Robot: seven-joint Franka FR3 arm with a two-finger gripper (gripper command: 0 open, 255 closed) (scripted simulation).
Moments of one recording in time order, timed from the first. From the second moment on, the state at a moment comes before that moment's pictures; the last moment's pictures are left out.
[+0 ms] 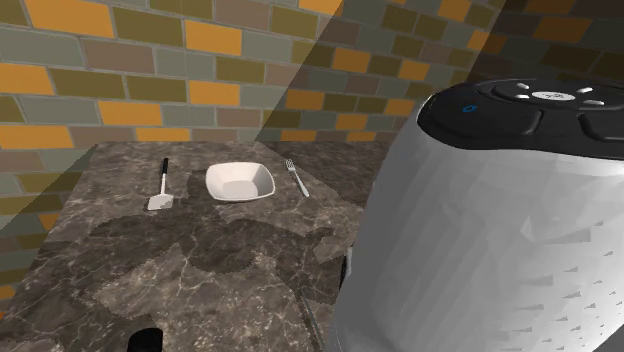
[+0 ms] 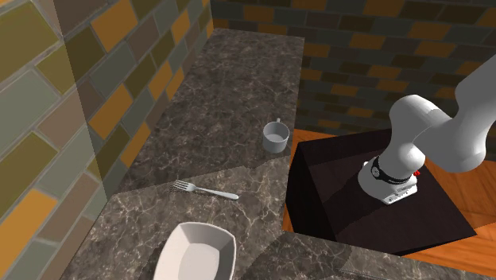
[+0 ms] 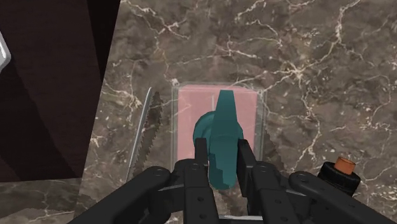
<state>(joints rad) 0.19 -0.47 1.03 -2.31 0.51 1.96 1.05</state>
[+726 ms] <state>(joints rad) 0.18 -0.46 1.05 -2.33 0.51 2.00 1.06</state>
